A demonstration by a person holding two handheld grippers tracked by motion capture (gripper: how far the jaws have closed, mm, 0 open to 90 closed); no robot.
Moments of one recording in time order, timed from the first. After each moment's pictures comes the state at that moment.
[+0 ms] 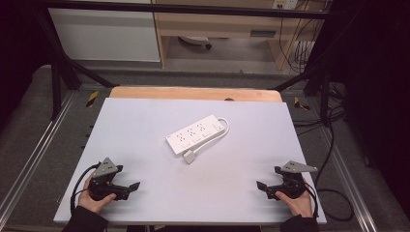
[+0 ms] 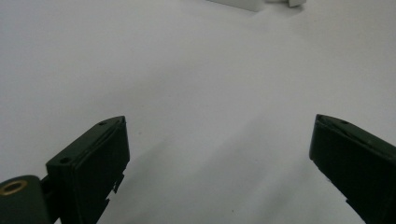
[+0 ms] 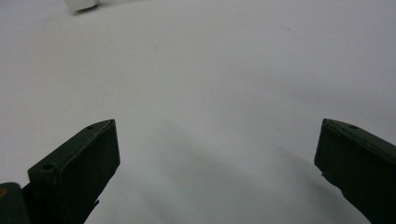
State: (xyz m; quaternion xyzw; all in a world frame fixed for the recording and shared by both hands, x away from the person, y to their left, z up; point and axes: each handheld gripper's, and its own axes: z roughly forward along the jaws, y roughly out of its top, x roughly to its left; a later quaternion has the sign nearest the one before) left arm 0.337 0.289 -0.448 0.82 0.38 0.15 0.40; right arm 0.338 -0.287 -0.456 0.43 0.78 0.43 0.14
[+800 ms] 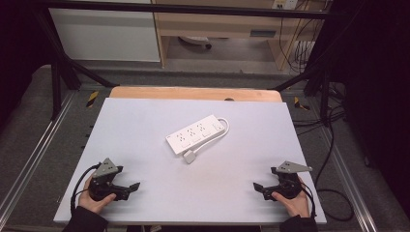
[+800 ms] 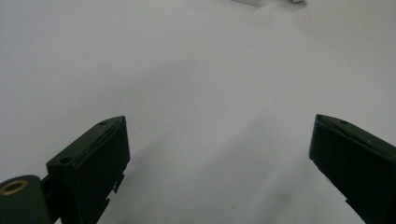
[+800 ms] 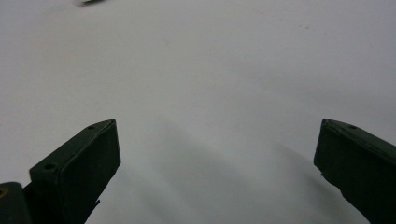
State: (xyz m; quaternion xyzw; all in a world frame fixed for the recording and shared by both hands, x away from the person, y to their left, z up) left arm 0.337 0.289 -0.451 0.82 0.39 0.15 0.40; right arm 0.338 -0.276 -0.456 0.42 0.79 0.42 0.14
